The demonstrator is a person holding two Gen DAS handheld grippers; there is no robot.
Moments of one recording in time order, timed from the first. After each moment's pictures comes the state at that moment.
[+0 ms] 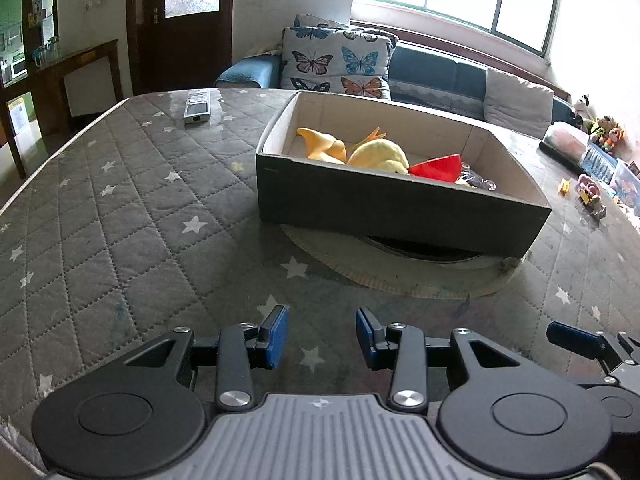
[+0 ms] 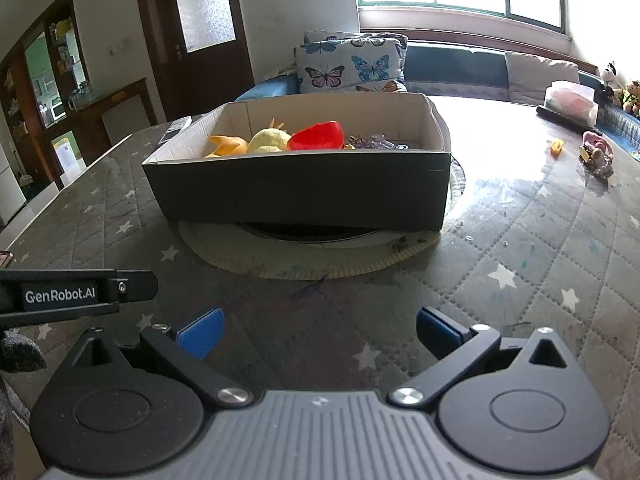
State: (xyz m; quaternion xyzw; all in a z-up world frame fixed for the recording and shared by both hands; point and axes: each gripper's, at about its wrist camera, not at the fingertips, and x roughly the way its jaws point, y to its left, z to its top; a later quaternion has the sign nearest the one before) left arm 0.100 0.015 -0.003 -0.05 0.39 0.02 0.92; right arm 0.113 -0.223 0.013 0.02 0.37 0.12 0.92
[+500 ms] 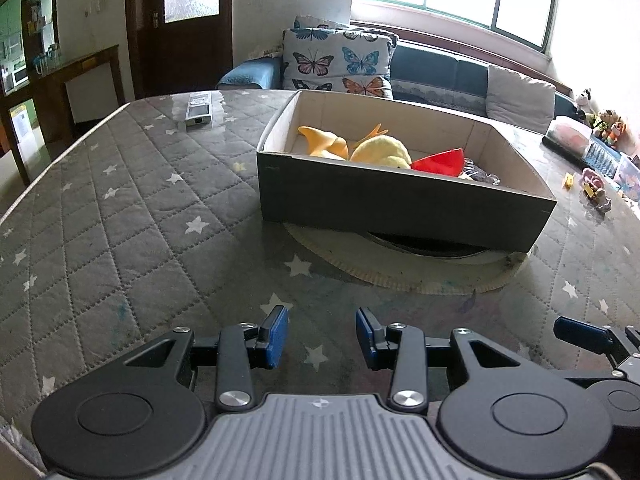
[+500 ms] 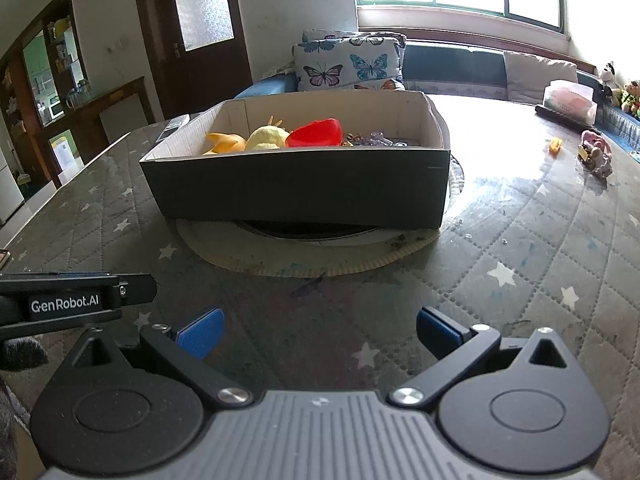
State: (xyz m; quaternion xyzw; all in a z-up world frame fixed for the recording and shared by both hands) left arm 0.099 0.011 -0.006 -0.04 0.38 0.03 0.92; right arm 0.114 -0.223 0.010 0.02 0.37 0.12 0.92
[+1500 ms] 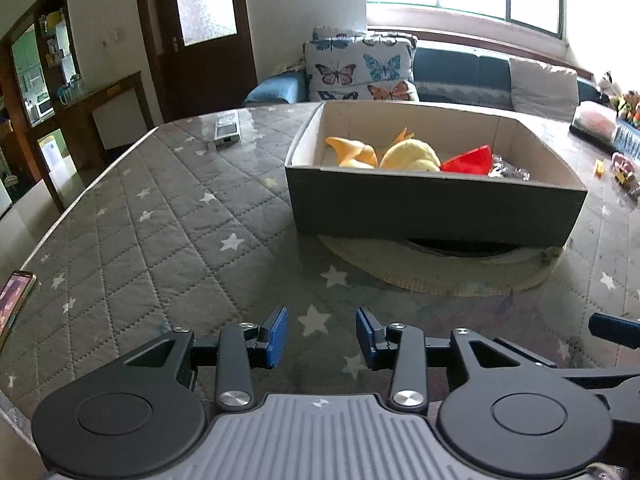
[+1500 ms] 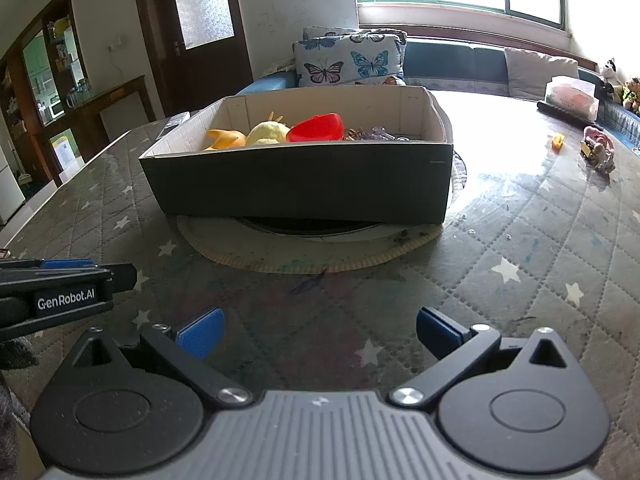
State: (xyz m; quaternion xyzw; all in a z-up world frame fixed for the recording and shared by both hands) left arm 0.099 0.007 -0.005 0.02 0.38 0.08 0.92; right arm 0.116 -0.223 0.005 0.02 0.37 0.12 0.92
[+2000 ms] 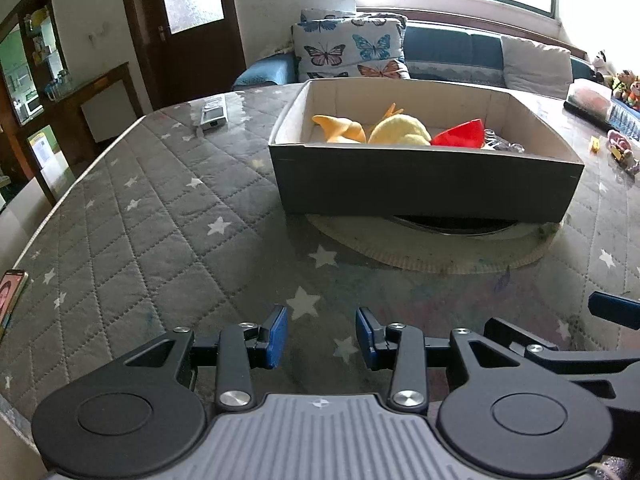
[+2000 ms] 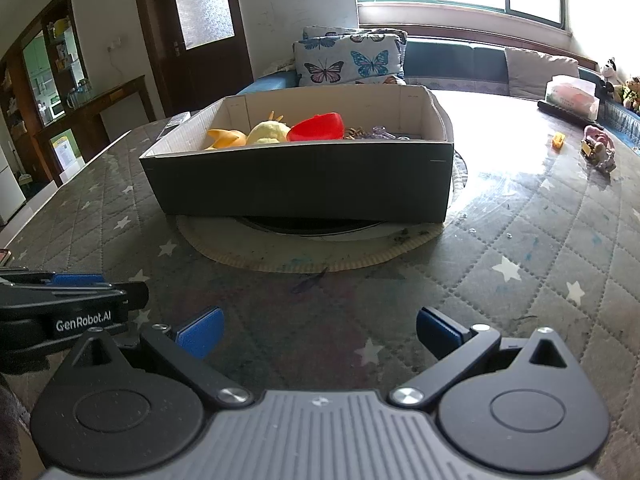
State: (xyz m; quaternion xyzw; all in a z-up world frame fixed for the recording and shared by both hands) left arm 0.104 0.003 -0.013 0.03 0.40 0.06 0.91; right arm 0.116 -0.223 0.005 0.02 0.37 0.12 0.92
